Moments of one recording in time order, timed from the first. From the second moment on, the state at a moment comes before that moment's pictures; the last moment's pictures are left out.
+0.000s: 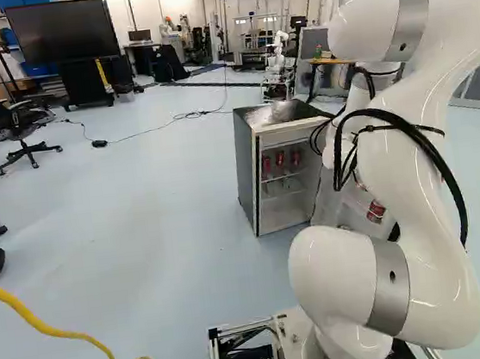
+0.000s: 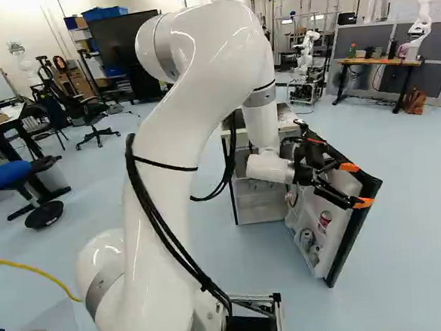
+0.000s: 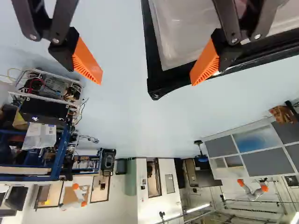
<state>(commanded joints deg) -33.7 -37.3 -49.7 67.2 76.7 -7.2</state>
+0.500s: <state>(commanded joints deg) -33.1 -34.4 -45.1 66.4 76.7 -7.2</state>
